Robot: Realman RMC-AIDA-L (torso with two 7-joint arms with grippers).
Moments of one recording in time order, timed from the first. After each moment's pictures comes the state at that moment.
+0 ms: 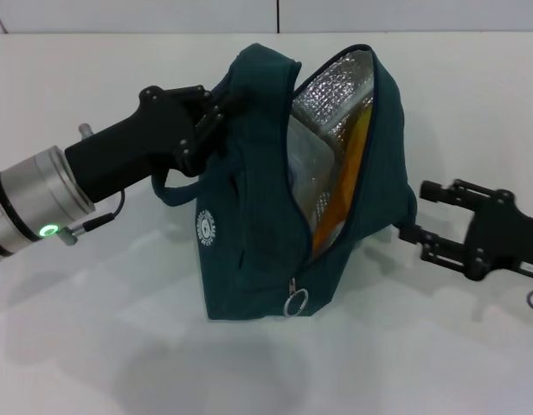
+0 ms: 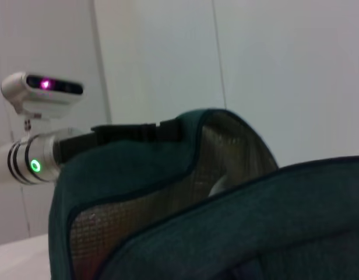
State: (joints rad) left arm -0.67 -2.08 2.84 -0.26 -0.67 1.75 -0.85; right arm 0.36 2.01 -1.20 -0.41 -1.29 -1.45 0.89
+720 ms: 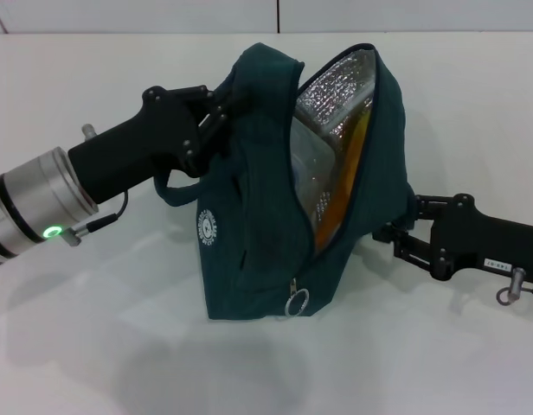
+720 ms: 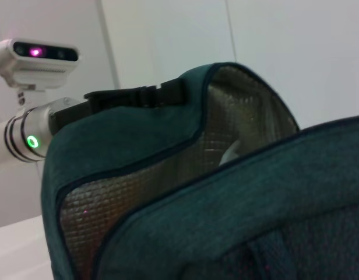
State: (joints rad) left arm -0.66 -2.09 2.84 -0.25 -0.67 1.75 -0.84; right arm 0.44 2.02 -1.29 -0.39 -1.29 -1.35 0.97
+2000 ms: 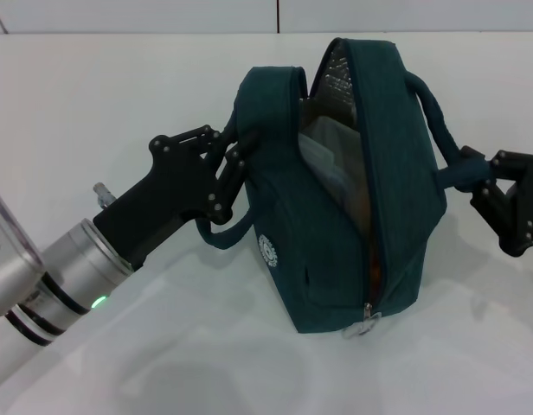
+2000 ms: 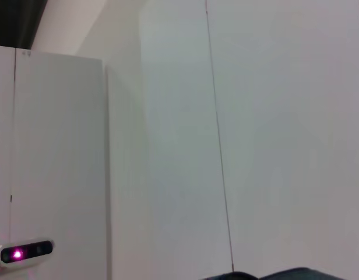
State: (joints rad) left arm -0.47 -2.09 2.83 0.08 -0.75 1.59 -0.32; right arm 0.36 2.01 -1.13 -0.29 -1.12 -1.72 0.73
